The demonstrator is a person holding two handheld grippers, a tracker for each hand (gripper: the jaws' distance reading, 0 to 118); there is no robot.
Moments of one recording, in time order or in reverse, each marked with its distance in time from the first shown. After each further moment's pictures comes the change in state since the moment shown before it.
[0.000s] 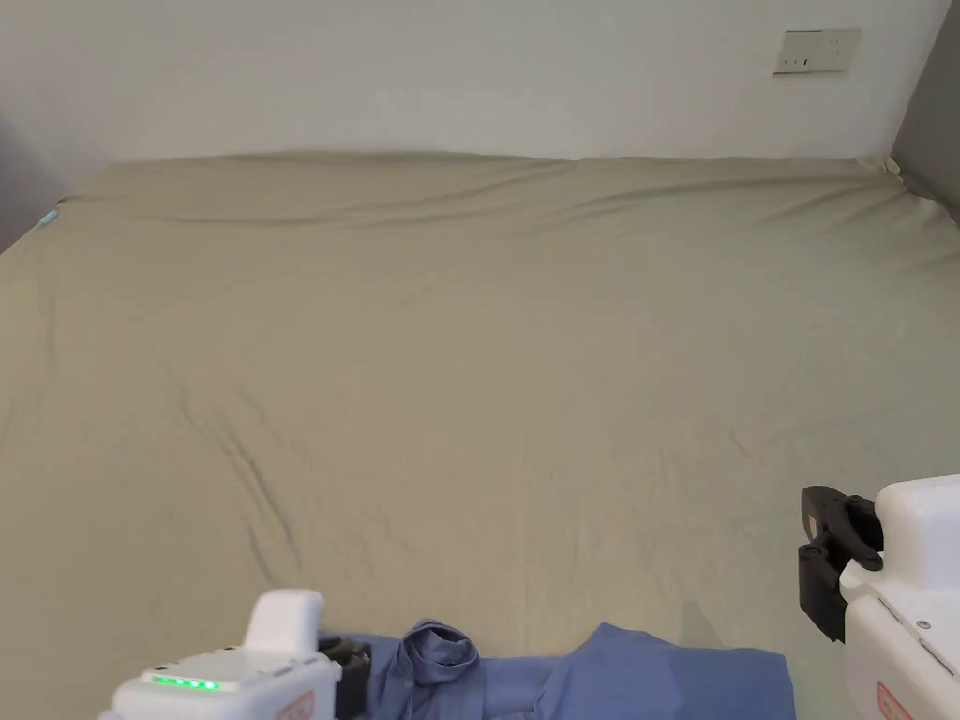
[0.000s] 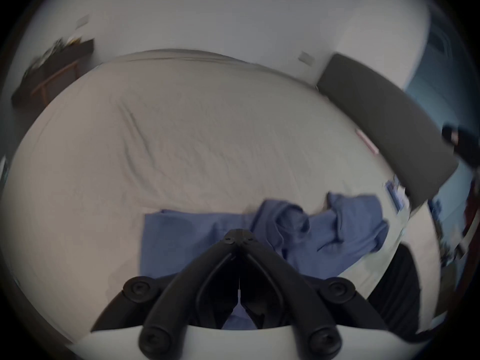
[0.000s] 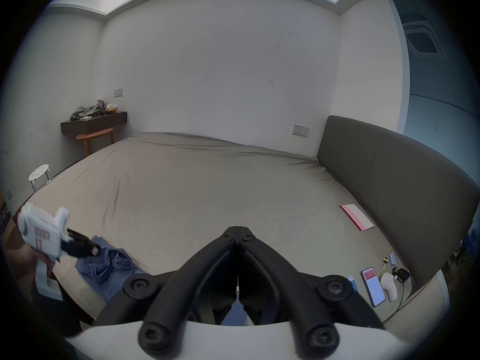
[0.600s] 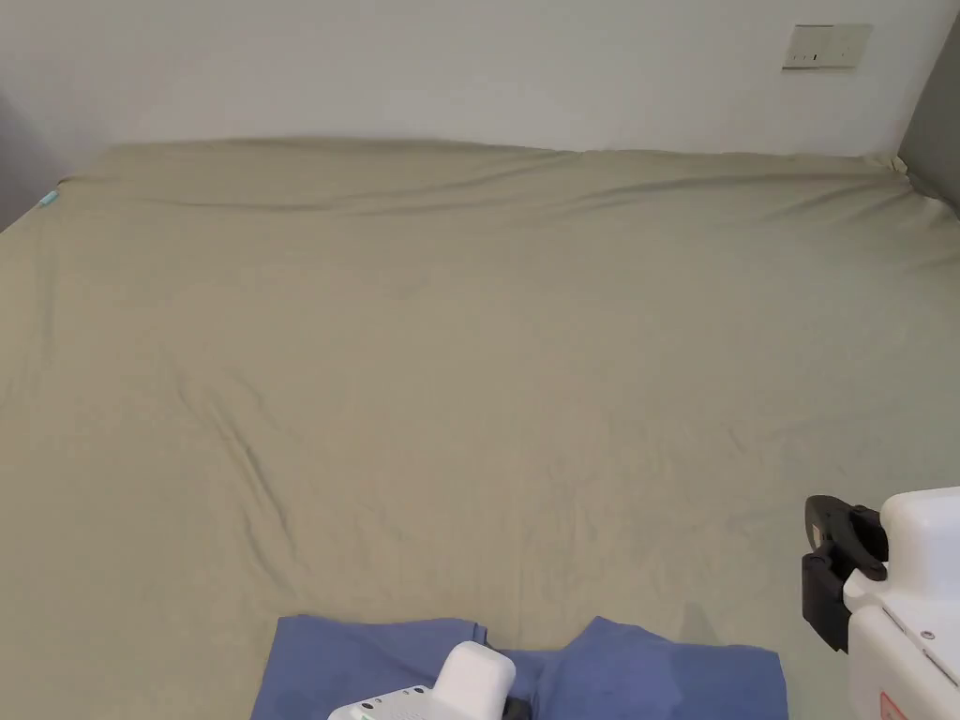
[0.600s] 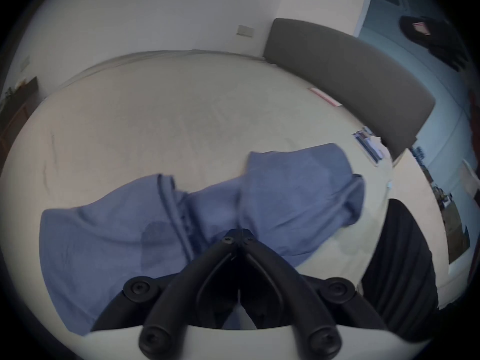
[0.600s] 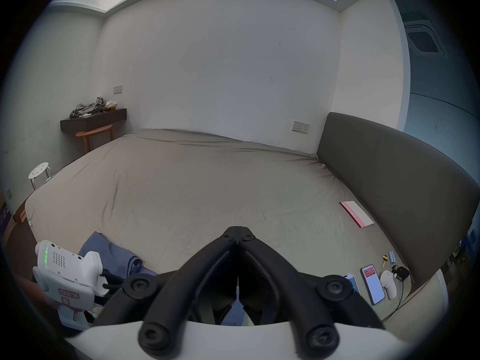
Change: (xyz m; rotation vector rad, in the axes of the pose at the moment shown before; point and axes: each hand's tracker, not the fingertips) left arm 0.108 -0.027 -0.039 -0.039 -0.222 -0.202; right arm 0.004 -0.006 -0.001 -0.021 0.000 0.002
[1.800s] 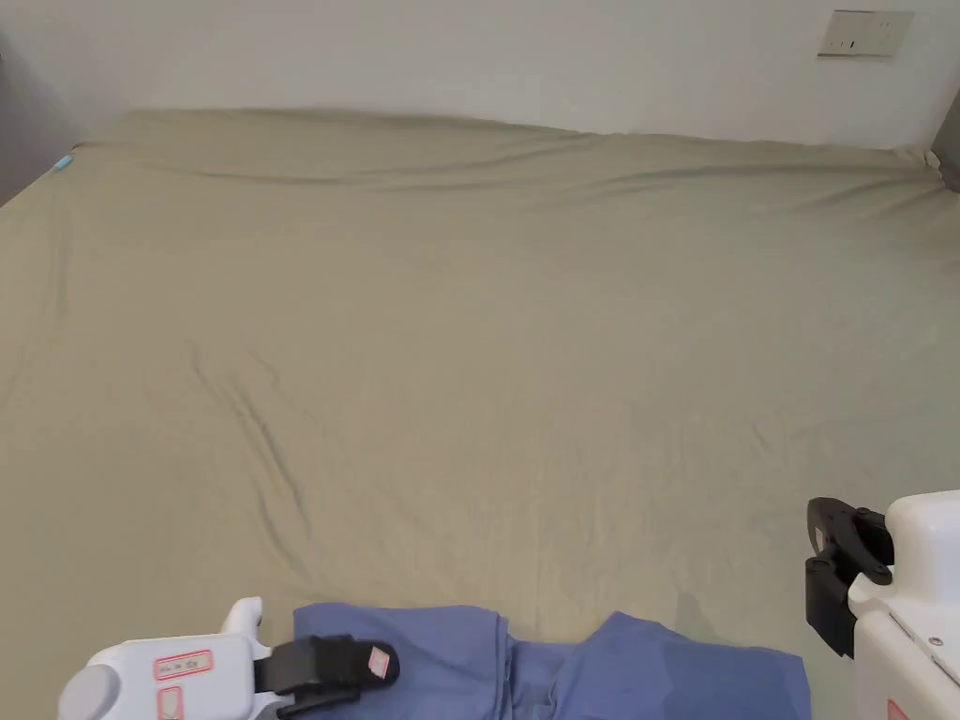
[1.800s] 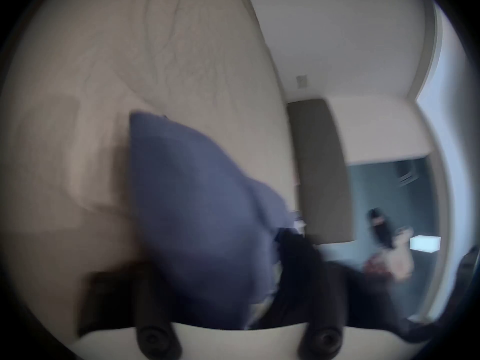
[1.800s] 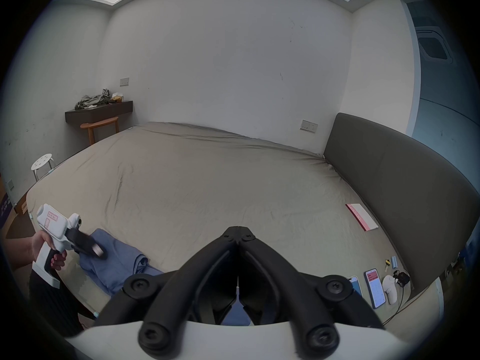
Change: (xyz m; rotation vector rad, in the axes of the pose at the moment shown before) left arm -0.208 -0.053 0.035 -0.033 -0.401 0.801; right arm -0.018 0.005 -0.011 -0.026 0.027 0.041
